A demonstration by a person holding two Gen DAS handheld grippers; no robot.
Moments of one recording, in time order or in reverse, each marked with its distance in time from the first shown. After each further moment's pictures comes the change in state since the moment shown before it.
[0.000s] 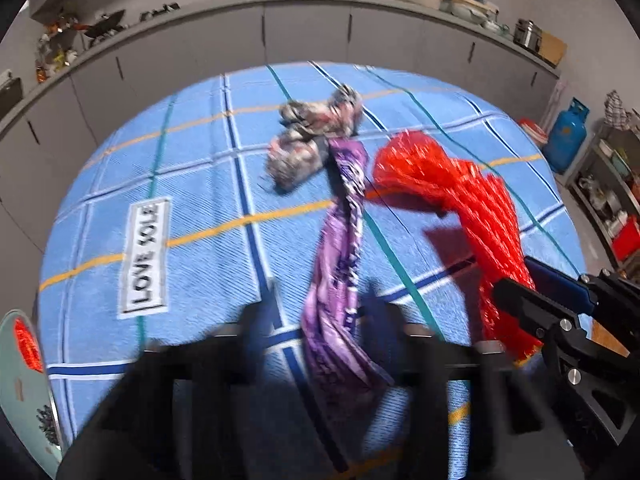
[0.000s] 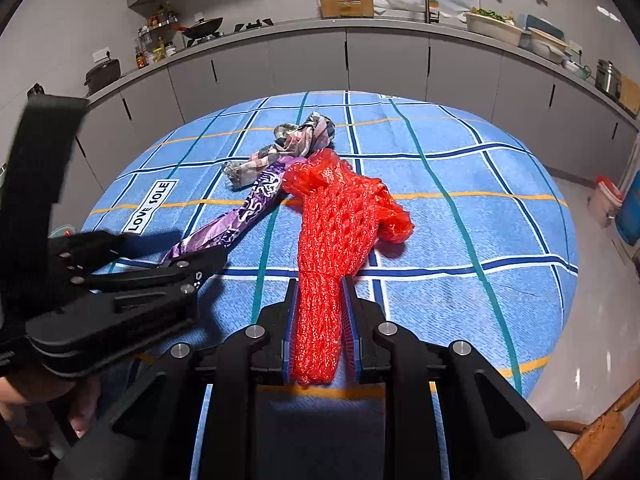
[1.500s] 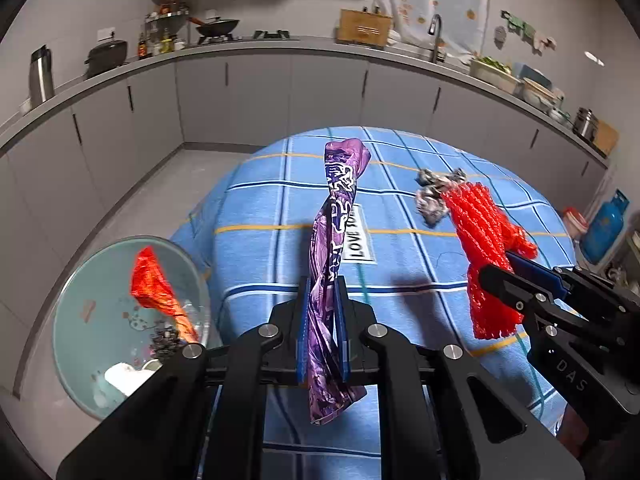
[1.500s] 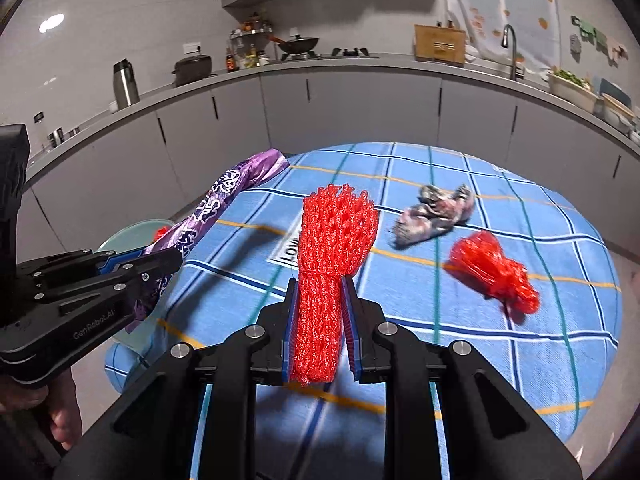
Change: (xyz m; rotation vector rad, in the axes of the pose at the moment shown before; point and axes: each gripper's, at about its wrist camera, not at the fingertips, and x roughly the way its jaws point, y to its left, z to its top) left arm -0.144 0.104 -0.071 -0.272 -0.212 0.193; right arm -0.037 0.121 0.017 -0.207 -0.104 0.215
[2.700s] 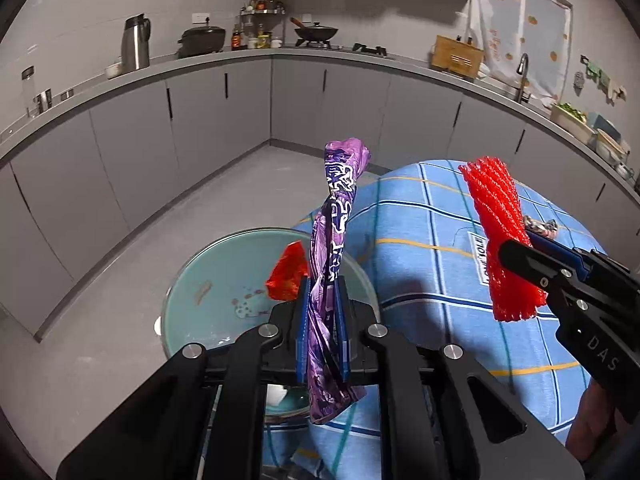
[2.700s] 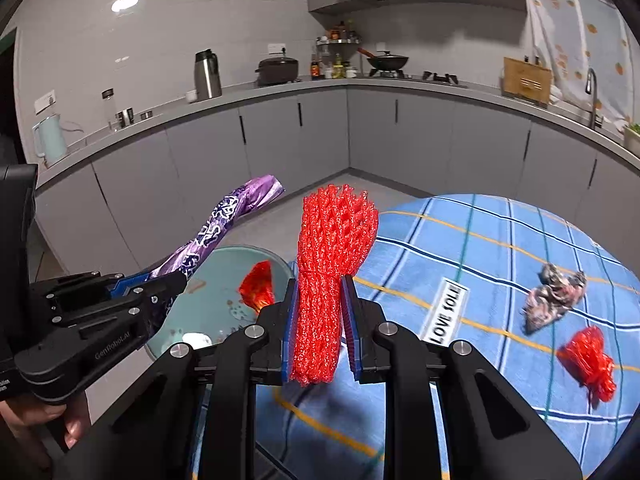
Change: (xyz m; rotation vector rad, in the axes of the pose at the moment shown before) left arm -0.044 0.110 -0.012 -0.187 -0.044 0.233; right arm 0.035 0.112 0.050 -0.165 -0.045 0.226
